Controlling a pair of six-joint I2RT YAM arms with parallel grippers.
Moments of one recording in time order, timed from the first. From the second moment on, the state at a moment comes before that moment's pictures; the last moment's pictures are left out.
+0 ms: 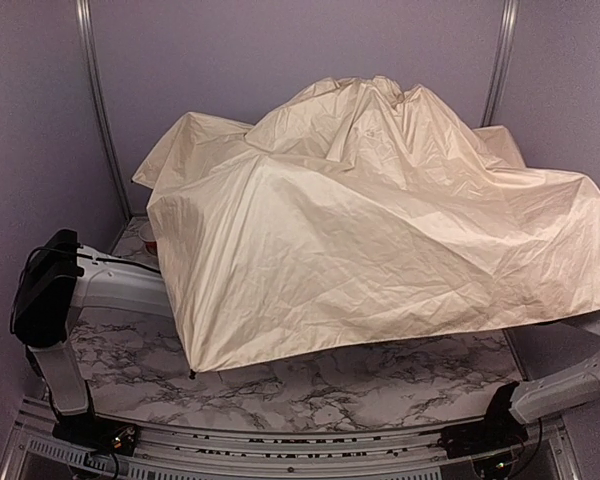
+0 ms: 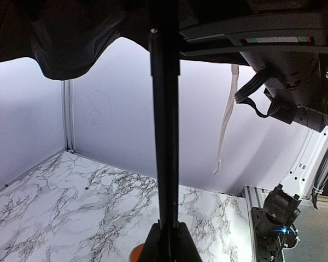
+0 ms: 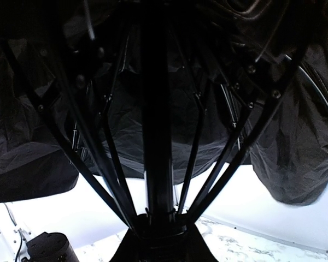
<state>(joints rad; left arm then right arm) -1.07 1.84 1.21 0.70 0.22 -0.15 0.82 1.16 0.93 0.61 -0.10 0.21</state>
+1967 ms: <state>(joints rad) -1.07 1.49 0.55 0.64 0.09 -0.04 0.47 1.05 1.10 -0.13 0.12 -0.44</state>
